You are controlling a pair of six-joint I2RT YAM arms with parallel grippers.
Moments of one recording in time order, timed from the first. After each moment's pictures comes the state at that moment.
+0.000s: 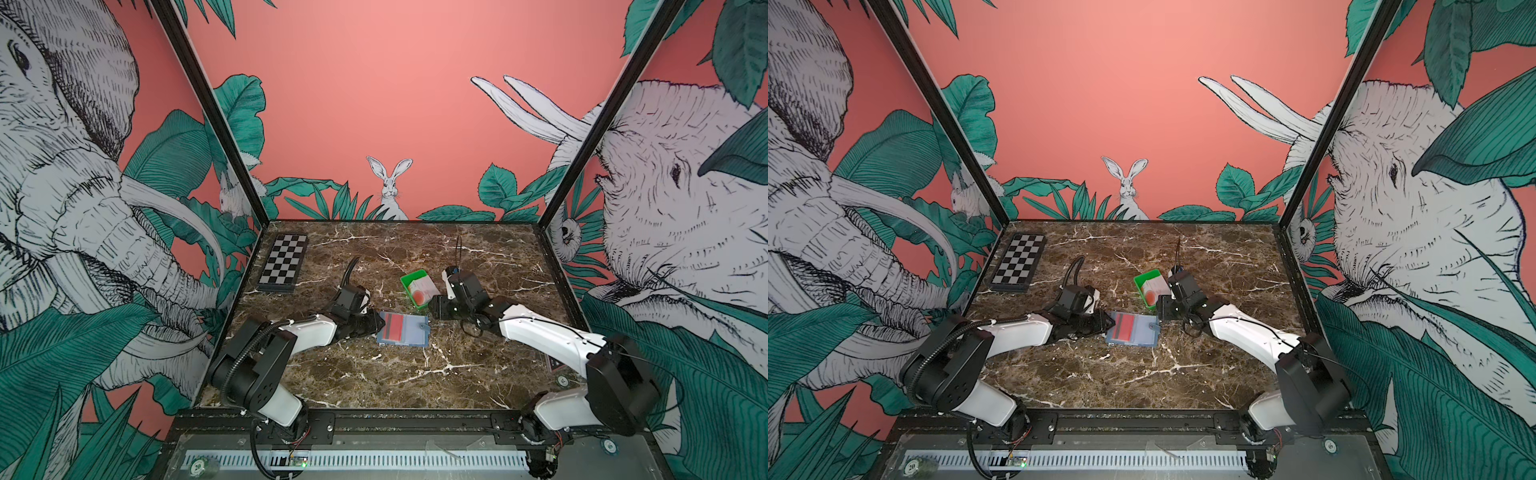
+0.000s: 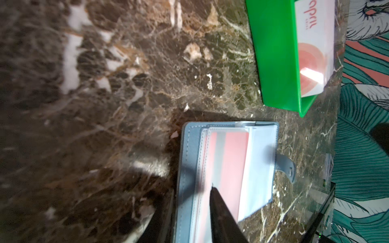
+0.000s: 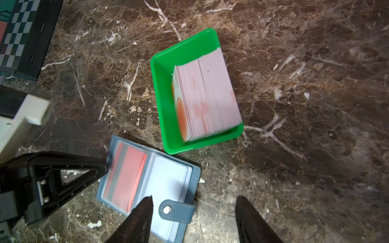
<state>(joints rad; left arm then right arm) -0.53 1.52 0.62 -0.01 0.34 -0.70 0.63 1.45 0.89 -0.29 -0.01 0.47</state>
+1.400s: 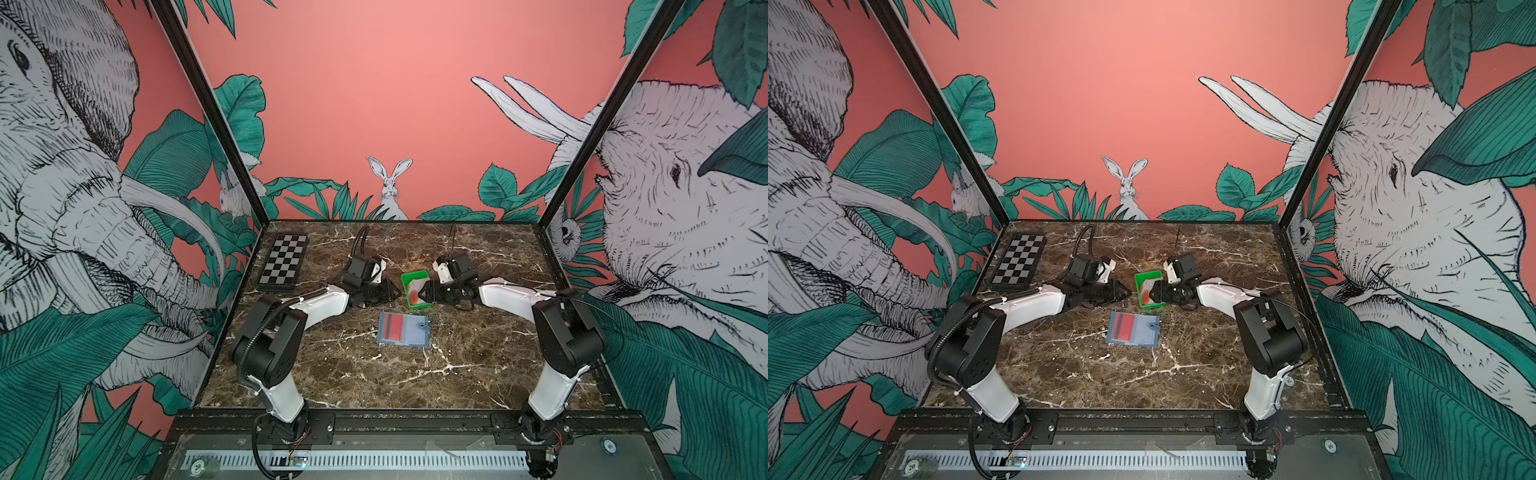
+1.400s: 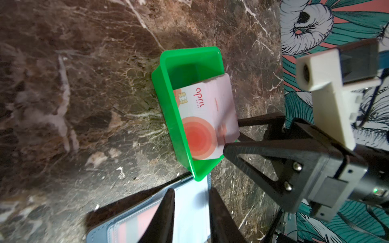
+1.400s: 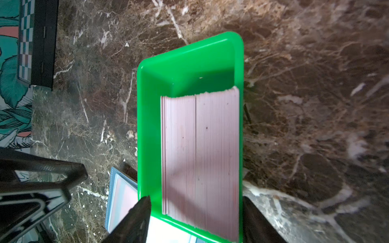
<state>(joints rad) -0.52 1.71 1.00 -0.07 0.48 -0.65 0.49 1.79 1.08 -0.23 -0.35 0.46</state>
